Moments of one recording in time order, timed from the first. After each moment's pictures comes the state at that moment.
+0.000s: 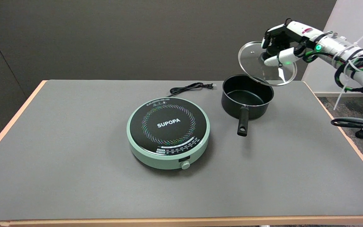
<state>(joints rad) 0.30 -0.33 1.31 -1.39 0.27 -0.02 -1.82</state>
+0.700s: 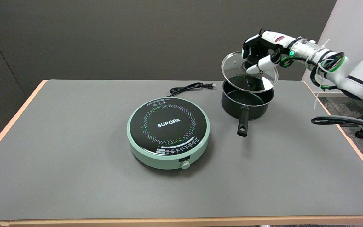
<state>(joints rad) 0.72 -0.39 0.80 -1.28 0.24 -0.03 -1.81</state>
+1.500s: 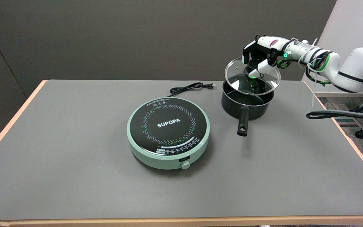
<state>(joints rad) 1.04 -0.44 0.39 -1.11 0.16 -0.04 -1.76</state>
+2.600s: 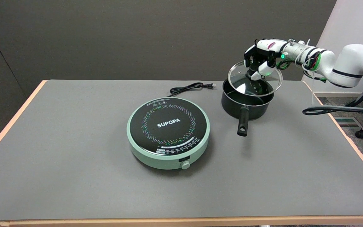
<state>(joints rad) 1.22 -0.51 0.13 -0.94 0.12 -0.09 -1.69</state>
